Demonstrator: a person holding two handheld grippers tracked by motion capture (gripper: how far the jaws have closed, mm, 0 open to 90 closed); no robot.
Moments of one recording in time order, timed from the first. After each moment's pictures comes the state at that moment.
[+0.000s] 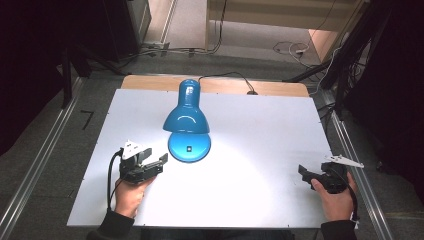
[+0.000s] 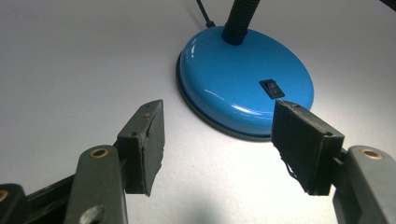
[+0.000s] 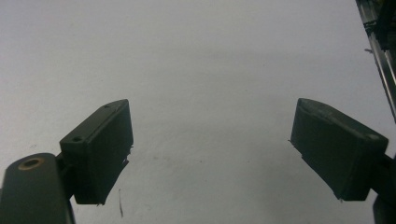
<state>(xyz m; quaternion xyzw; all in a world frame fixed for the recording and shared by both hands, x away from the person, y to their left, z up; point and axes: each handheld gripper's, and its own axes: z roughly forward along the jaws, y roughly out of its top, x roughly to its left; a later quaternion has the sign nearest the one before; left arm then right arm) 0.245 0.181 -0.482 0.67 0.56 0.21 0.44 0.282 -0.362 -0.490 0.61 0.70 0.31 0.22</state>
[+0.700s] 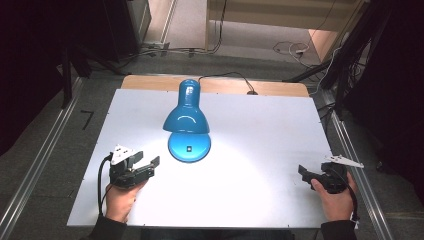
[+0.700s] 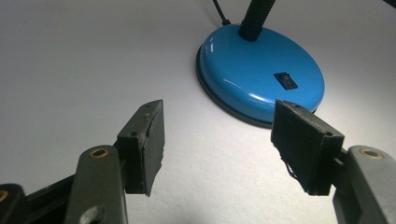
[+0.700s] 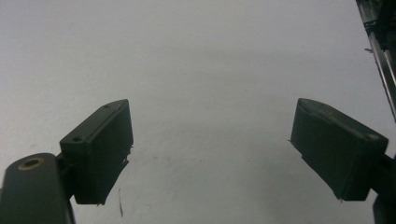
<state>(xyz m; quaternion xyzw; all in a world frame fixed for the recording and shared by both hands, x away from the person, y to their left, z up) 0.230 0.199 -0.482 0.66 0.57 0.22 0.44 0.282 -0.362 -0.490 0.61 0.70 0.31 0.22</state>
